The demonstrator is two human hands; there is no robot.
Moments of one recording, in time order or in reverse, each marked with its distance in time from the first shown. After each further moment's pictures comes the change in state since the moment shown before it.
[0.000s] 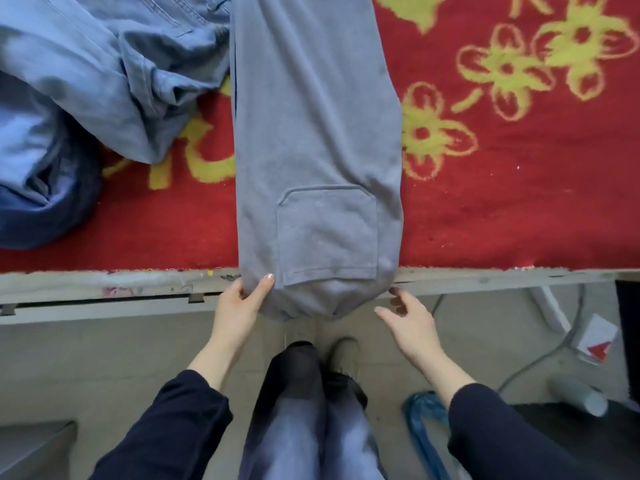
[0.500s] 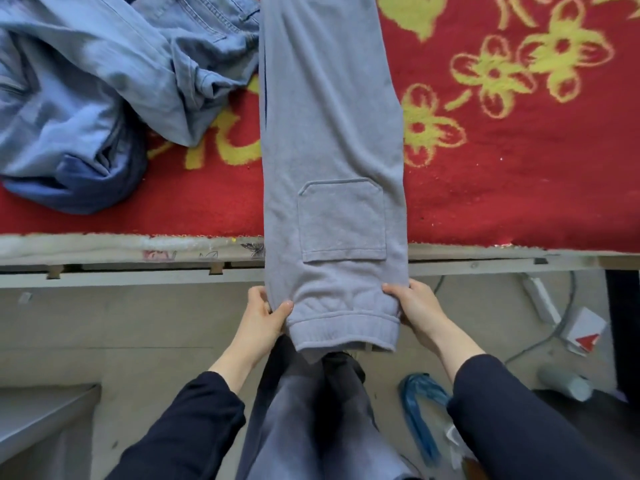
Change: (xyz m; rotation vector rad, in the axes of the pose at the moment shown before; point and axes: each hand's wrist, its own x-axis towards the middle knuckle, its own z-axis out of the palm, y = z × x) left_hand -0.099 -0.001 -0.009 0.115 -0.162 -0.168; right_hand -0.048 -0.019 -0.029 0.378 -0.158 0.193
